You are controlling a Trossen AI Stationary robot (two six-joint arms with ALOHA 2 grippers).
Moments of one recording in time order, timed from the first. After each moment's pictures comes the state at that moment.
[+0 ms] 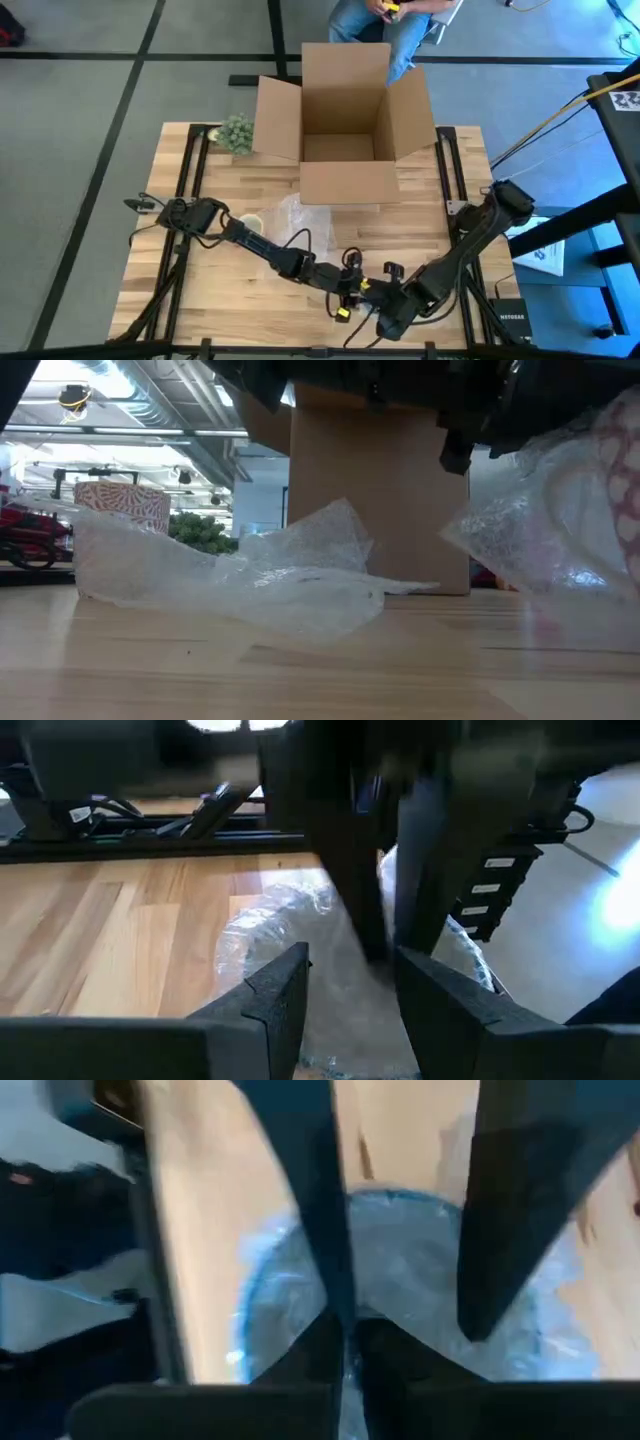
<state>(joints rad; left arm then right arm) -0.38 2.30 1.52 0.46 -0.16 -0.11 0.76 1.77 1.28 -0.76 0.19 0.96</state>
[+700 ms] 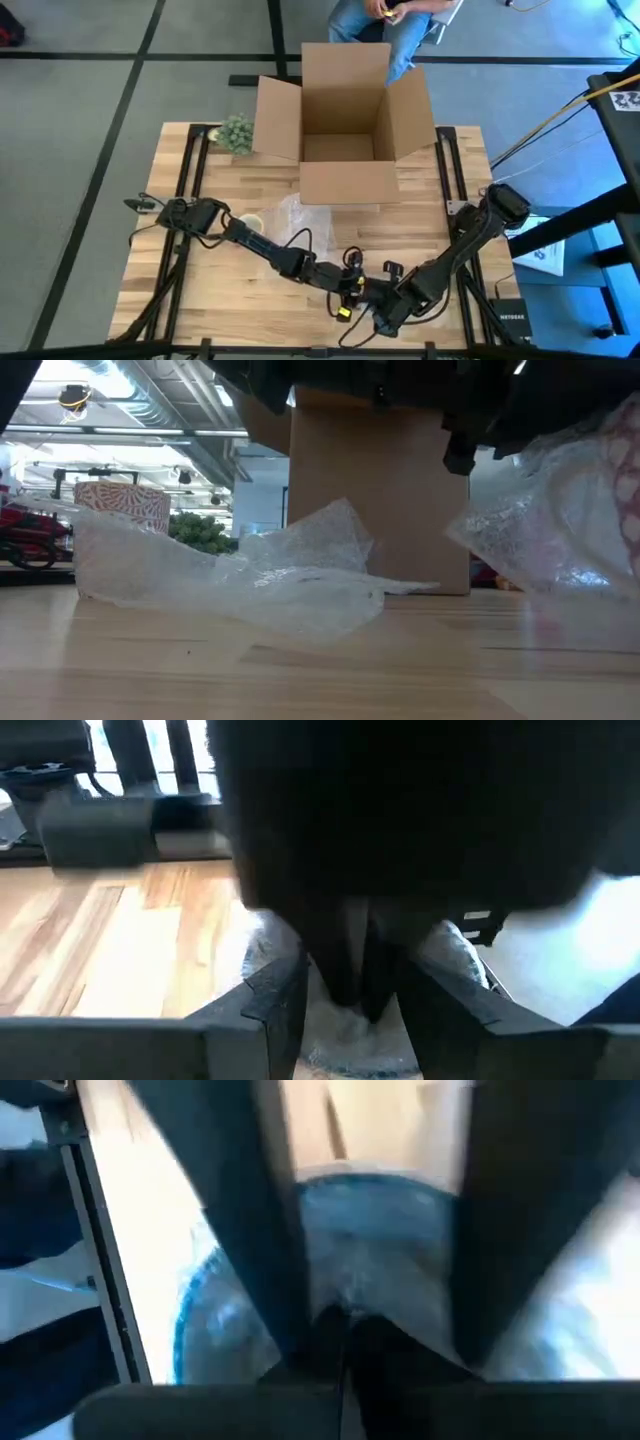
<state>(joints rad) -0.38 2.30 1.52 0.47 -0.16 -0.10 0.74 1.74 1.27 -0.80 0.14 1.01</state>
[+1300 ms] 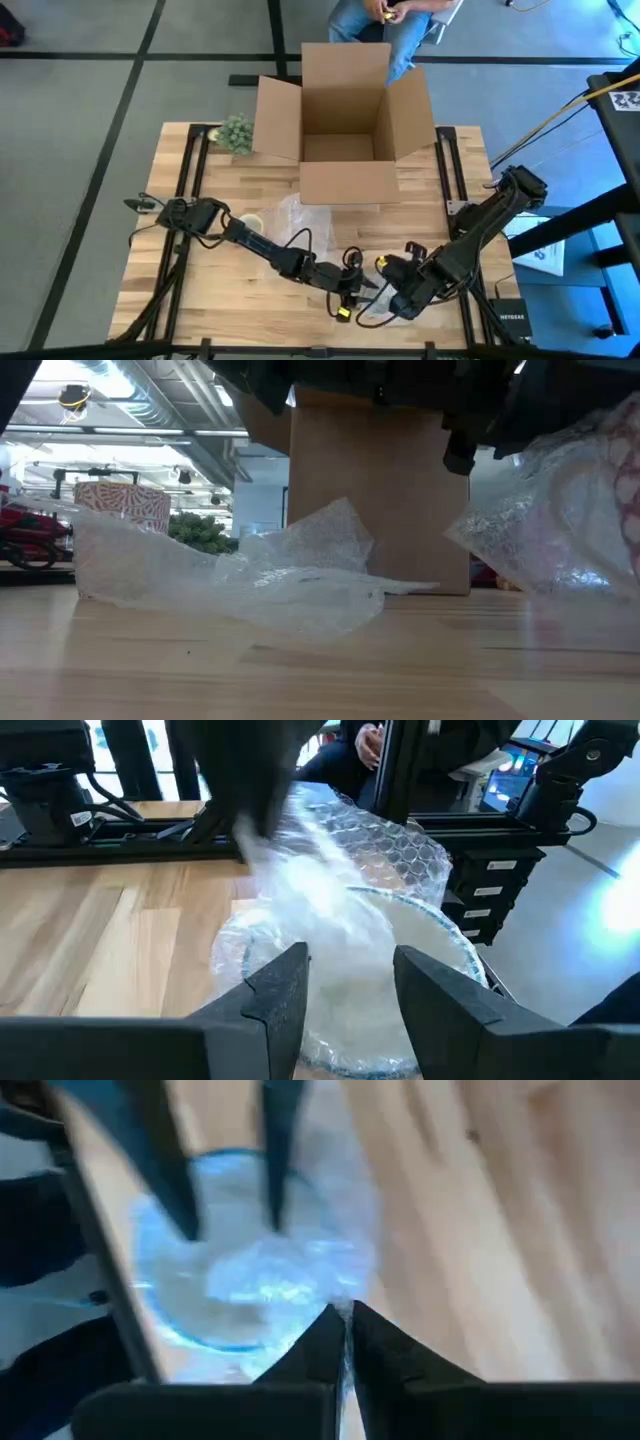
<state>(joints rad) -0.38 2.30 1.52 0.47 -0.16 -0.10 0.75 1.57 1.28 -1.08 0.19 1.12</state>
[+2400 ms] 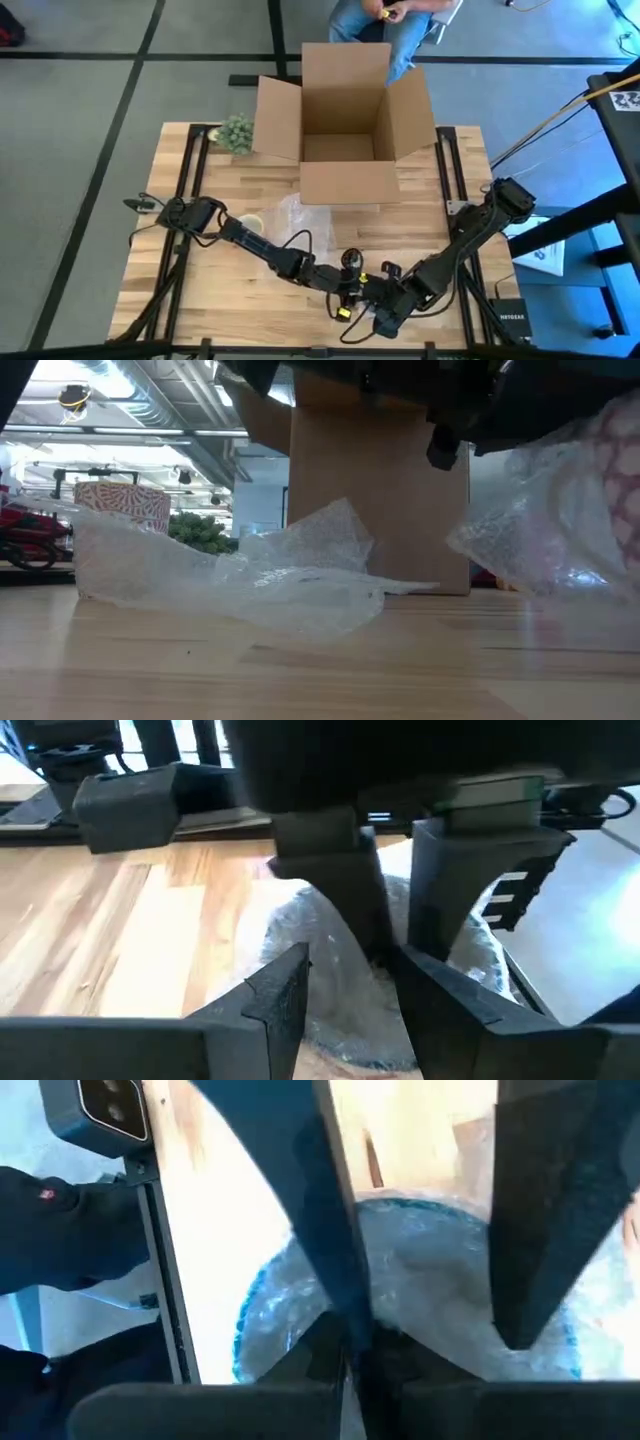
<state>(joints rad) -0.37 2.28 1.52 0.37 -0.24 -0.12 0.75 1.73 1.21 -0.65 0.13 0.99</state>
